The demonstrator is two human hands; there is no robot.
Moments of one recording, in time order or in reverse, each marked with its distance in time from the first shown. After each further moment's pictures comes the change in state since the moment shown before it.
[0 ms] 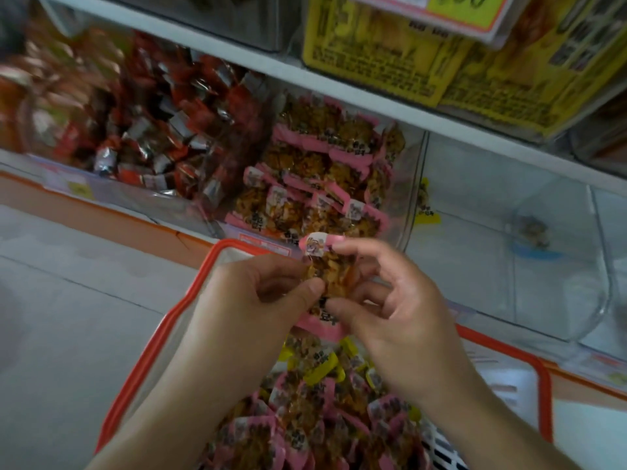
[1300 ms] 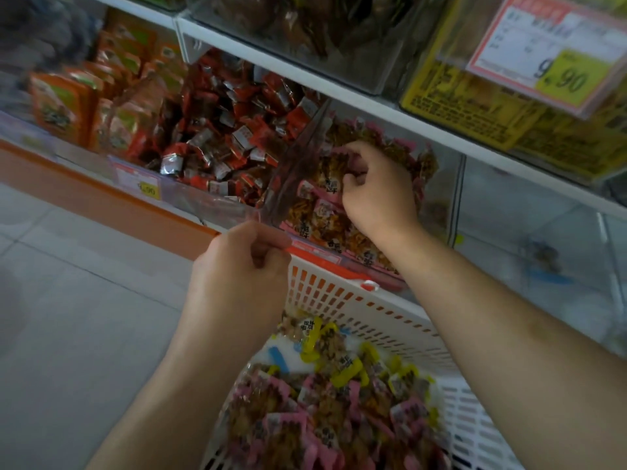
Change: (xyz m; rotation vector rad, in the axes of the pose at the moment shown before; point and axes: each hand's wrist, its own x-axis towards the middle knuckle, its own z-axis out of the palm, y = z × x) left_hand 0.012 0.017 -0.077 0.181 0.271 0.036; right_hand 0.171 -0.039 0.058 -0.711 0.272 -0.173
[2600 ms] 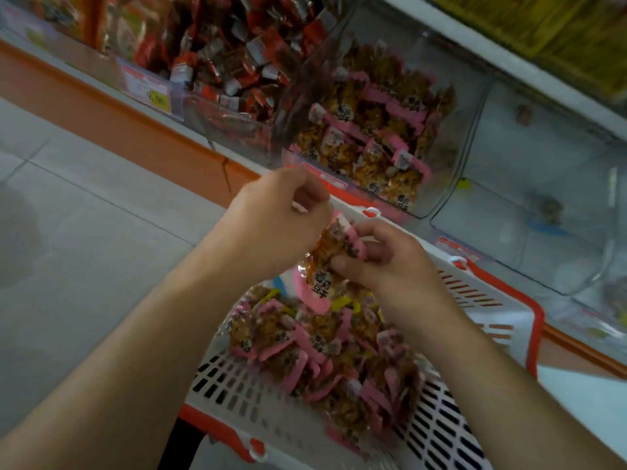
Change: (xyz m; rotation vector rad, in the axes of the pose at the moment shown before) left_hand -0.029 -0.022 0.004 0.149 -0.271 0.204; right_hand -0.190 0.004 -0.040 0.660 -0.520 0.459
